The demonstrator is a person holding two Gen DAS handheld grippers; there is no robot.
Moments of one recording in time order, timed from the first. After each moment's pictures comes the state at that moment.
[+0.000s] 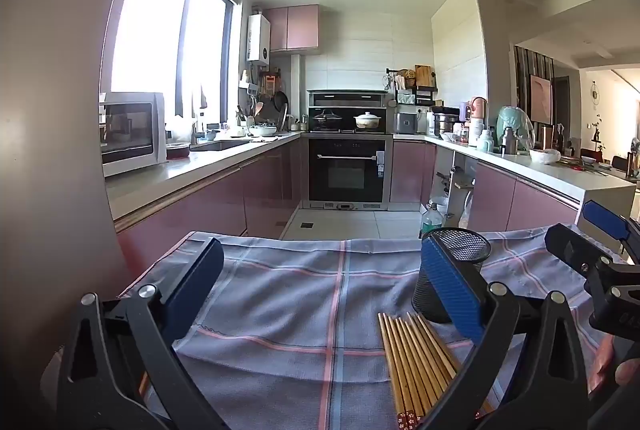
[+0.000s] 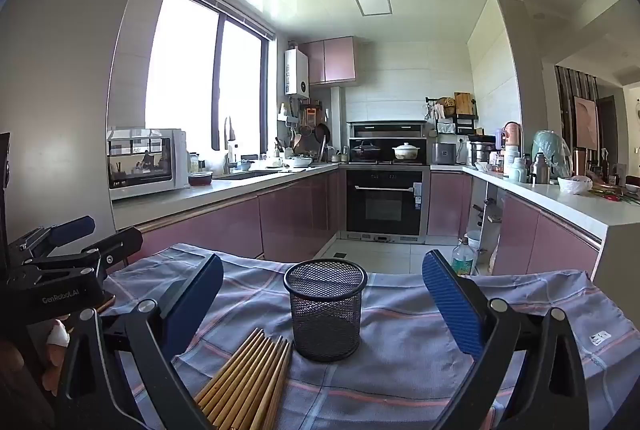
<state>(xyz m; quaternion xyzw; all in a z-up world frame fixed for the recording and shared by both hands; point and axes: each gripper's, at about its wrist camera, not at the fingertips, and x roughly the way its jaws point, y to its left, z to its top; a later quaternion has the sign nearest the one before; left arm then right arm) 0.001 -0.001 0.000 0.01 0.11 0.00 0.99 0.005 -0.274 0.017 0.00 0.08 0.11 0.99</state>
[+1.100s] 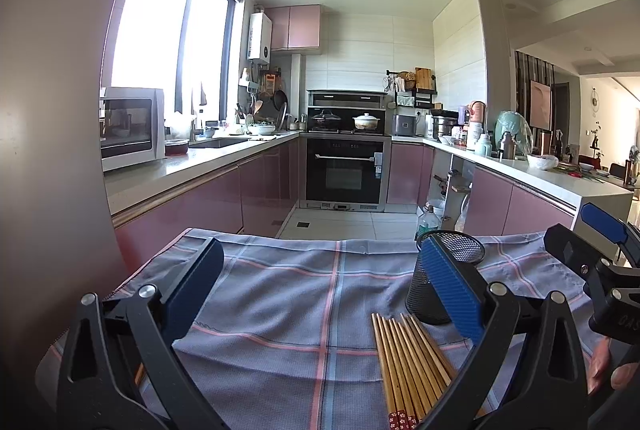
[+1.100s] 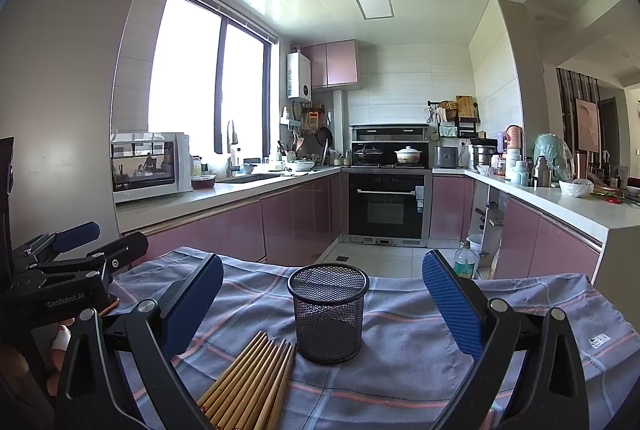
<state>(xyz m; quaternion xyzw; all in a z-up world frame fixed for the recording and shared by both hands) 0.003 -0.003 -0.010 0.00 0.10 0.00 0.99 0.001 -0.276 0.022 0.01 0.08 0.11 0.99</state>
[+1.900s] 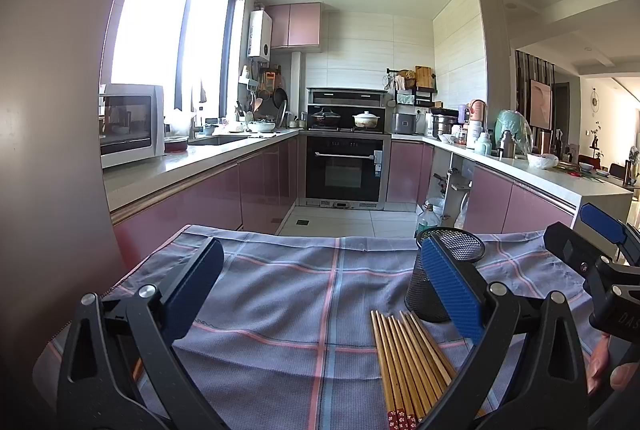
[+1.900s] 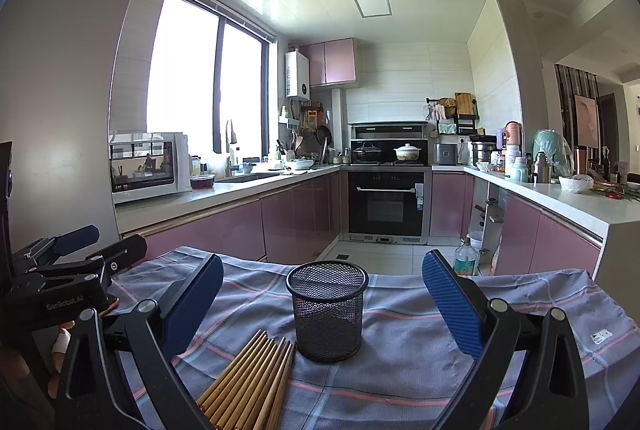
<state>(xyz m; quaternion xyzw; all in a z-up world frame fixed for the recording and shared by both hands) 0.000 -0.006 -0.006 0.00 0.10 0.00 0.99 0.004 -0.273 0.020 0.01 0.08 0.11 0.99</state>
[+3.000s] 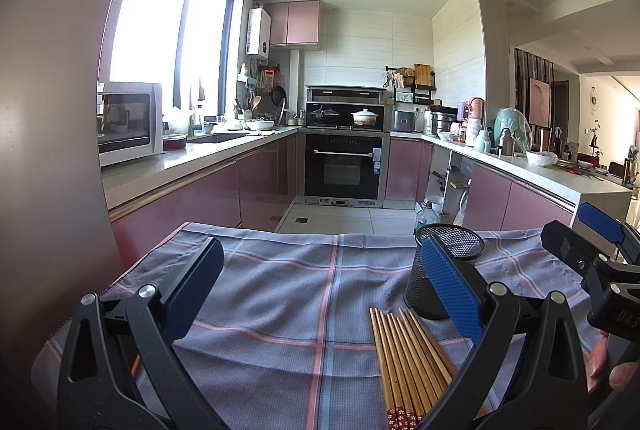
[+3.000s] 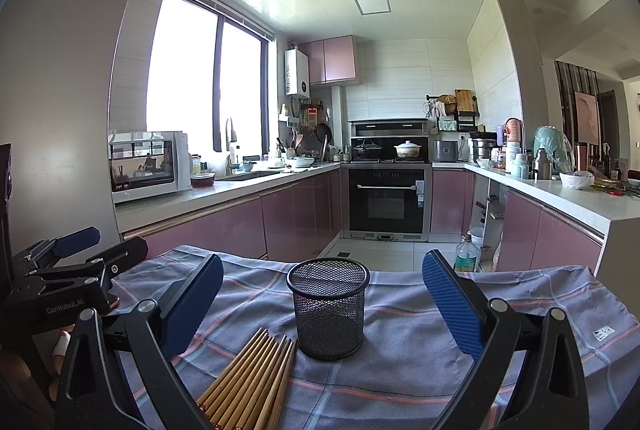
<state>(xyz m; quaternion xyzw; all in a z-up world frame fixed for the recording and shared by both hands) -0.002 -0.006 -0.005 -0.01 0.10 0.00 0.99 0.005 -0.275 0.015 0.01 0.09 0.12 0.99</state>
